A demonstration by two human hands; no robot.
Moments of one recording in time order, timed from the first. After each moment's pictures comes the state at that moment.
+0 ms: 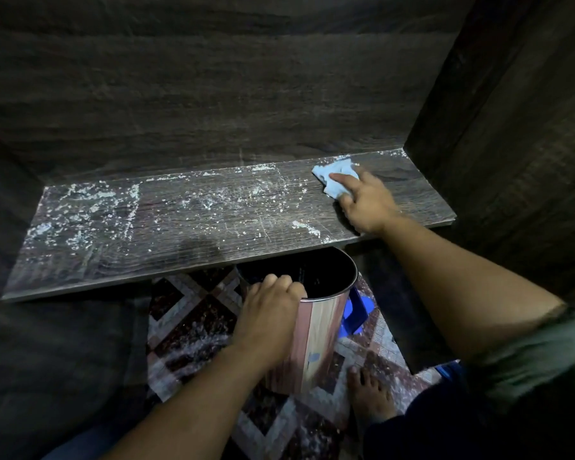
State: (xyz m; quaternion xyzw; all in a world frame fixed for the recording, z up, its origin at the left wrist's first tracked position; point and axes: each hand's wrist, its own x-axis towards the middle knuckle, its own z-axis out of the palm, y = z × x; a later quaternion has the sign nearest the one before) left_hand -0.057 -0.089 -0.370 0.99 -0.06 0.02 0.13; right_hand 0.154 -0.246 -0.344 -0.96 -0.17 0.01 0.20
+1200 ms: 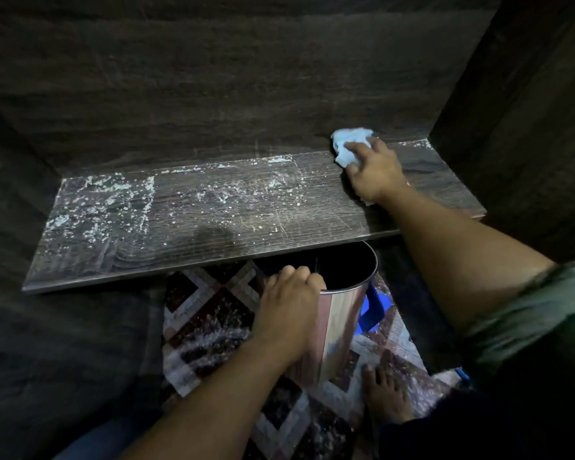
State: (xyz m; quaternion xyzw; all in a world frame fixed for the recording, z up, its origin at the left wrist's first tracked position) left_hand -0.050 -0.091 -0.367 0.99 -0.05 0.00 0.14; right_hand 0.192 -0.218 -0.341 -0.97 -0.13 -0.05 0.19
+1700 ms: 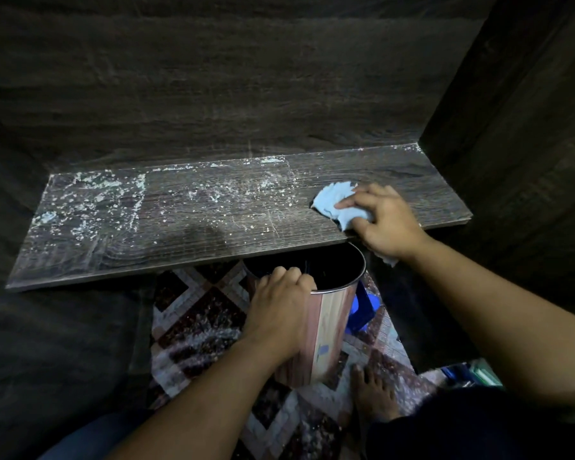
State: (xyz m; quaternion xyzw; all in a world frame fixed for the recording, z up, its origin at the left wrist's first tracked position) left_hand -0.051 -0.091 -0.364 0.99 -0.05 -0.02 0.14; right_hand 0.111 -0.259 -0.338 -0.93 -0.27 -0.01 0.24
